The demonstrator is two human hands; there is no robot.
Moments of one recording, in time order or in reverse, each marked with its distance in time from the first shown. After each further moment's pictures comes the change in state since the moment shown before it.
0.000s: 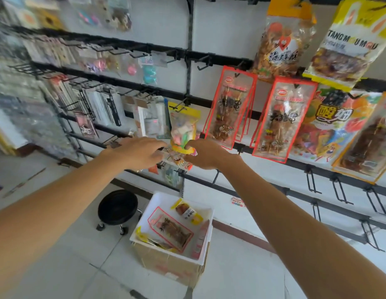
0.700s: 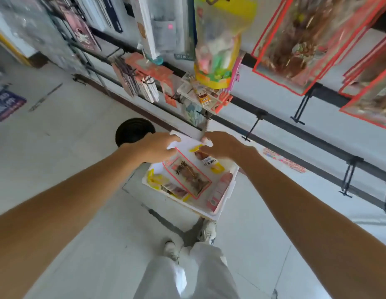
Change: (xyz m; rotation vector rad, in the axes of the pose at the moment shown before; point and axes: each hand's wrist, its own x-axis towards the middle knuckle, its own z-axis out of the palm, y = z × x) left_hand 0.088 -0.045 0.218 -0.279 -0.393 -0.167; right_hand 0.112 0.086 0.216 0.162 -0.403 0.058
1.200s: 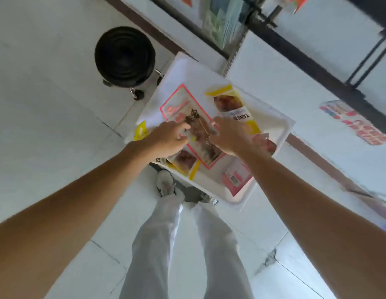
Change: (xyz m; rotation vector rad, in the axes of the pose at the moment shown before) left_hand 0.132 -0.070 0.216 -0.436 -0.156 -0.201; right_hand 0.149 0.074 0.218 0.026 -0.157 0.133
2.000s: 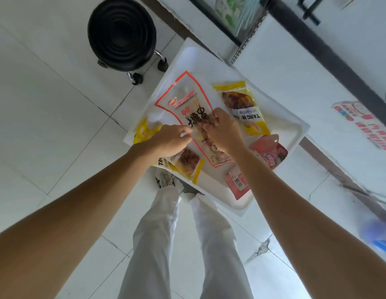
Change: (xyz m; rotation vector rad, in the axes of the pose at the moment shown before) left_hand 0.025 -0.021 0.010 -0.243 -0.136 -0.138; right_hand 0.027 -0.023 0.022 0.542 0.131 0.110
